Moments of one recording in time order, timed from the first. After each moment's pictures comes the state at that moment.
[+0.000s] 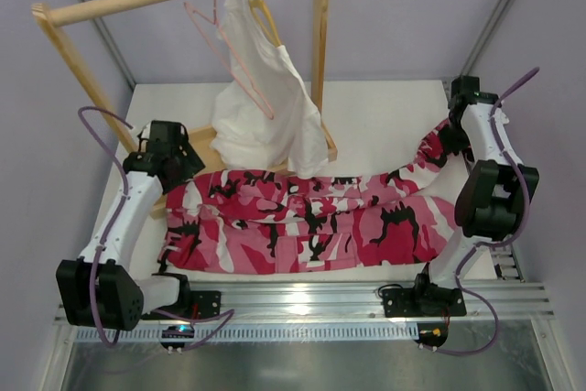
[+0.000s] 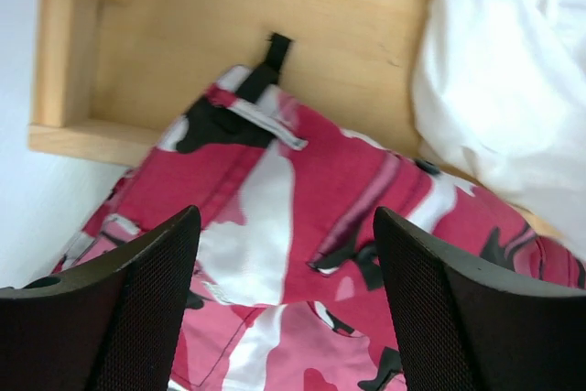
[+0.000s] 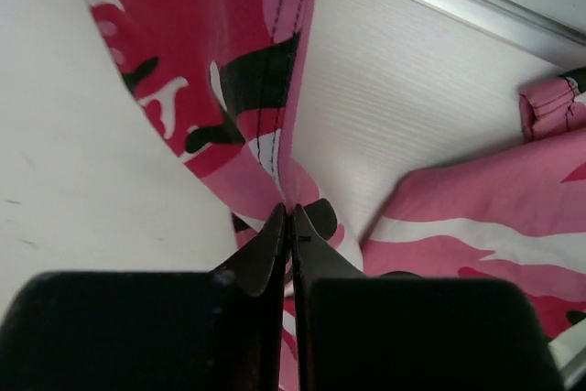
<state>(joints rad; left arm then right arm) -0.13 1.23 1.05 -0.76 -0.25 -0.65 -0.19 1.80 1.62 -1.04 0.38 0.98</state>
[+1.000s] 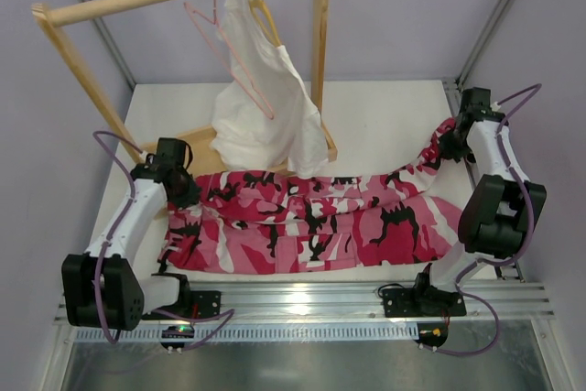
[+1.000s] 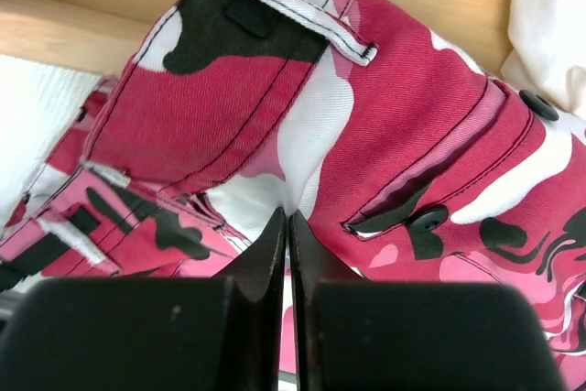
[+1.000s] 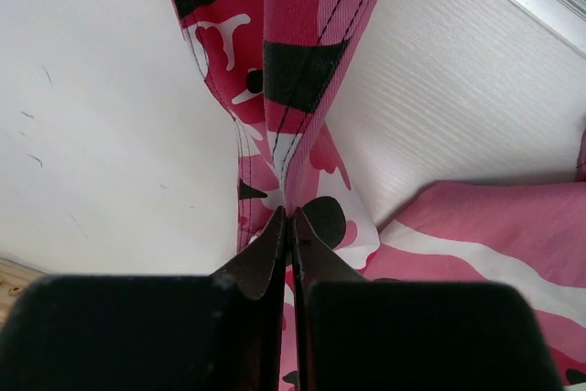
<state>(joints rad) -0.08 1.23 0.89 -0.81 -0.11 -0.71 -0.25 1.66 1.35 -0.79 0.15 0.78</state>
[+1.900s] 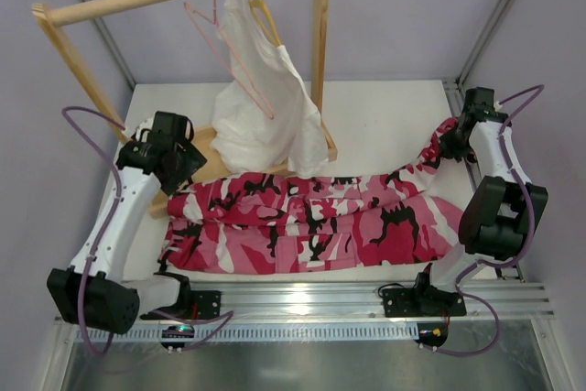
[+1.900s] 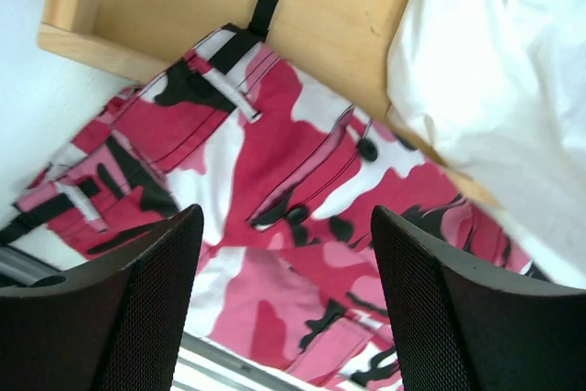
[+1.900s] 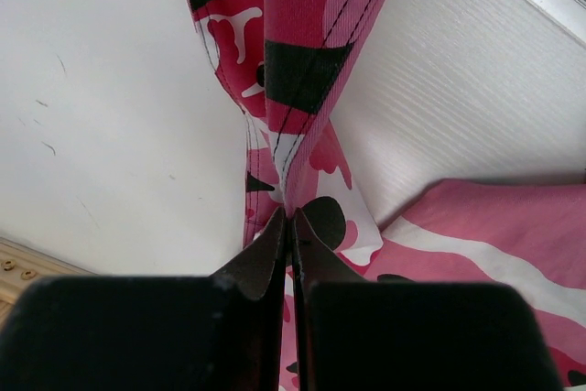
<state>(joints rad) -0.19 1.18 1.21 -1.07 -0.31 -0.89 -0.27 1.65 1.35 -0.79 0.10 0.76</state>
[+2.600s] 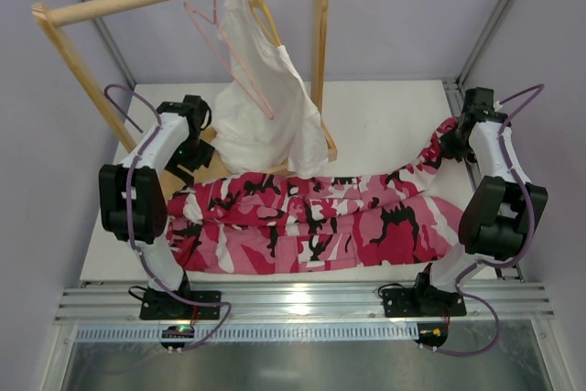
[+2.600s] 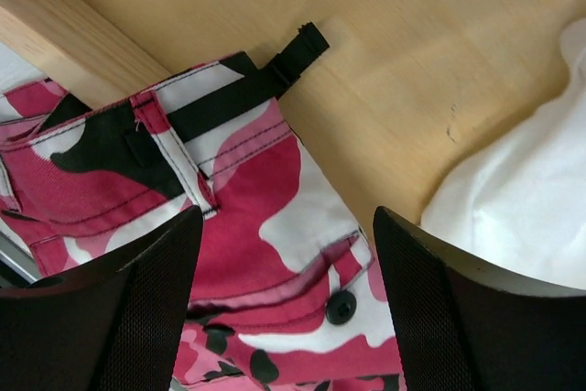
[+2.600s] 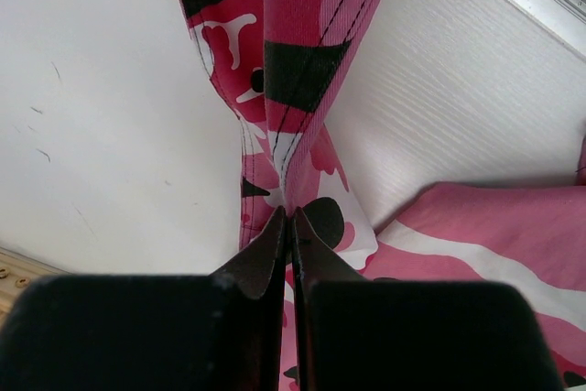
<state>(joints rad) -0.13 1.80 1.49 -1.20 -0.32 -1.22 -0.27 1.65 1.35 -0.78 0.12 0.76</state>
